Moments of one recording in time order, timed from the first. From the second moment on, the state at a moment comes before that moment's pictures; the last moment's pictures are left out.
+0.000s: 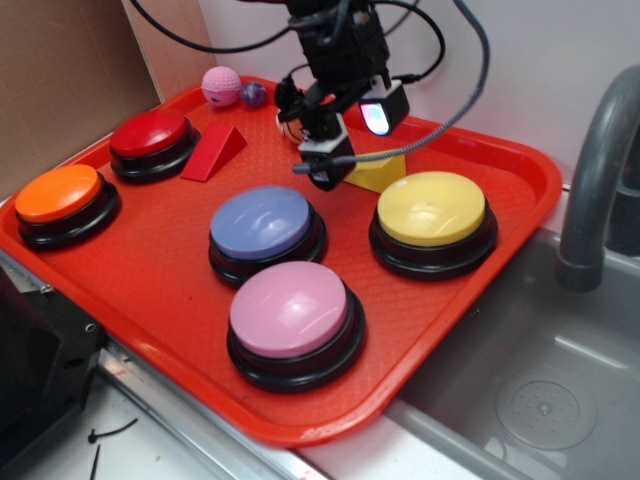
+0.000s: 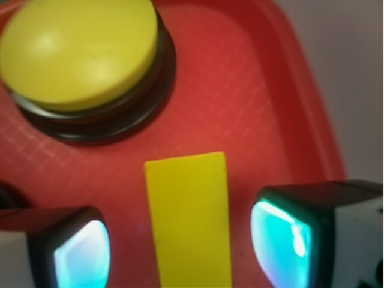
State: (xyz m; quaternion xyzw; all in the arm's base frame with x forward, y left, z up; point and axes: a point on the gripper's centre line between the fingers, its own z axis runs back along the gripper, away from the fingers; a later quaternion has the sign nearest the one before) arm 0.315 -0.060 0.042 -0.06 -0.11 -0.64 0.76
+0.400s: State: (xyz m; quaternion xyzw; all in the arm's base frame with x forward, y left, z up) arm 0.321 -0.065 0.024 -0.08 -0.09 -0.64 0.76
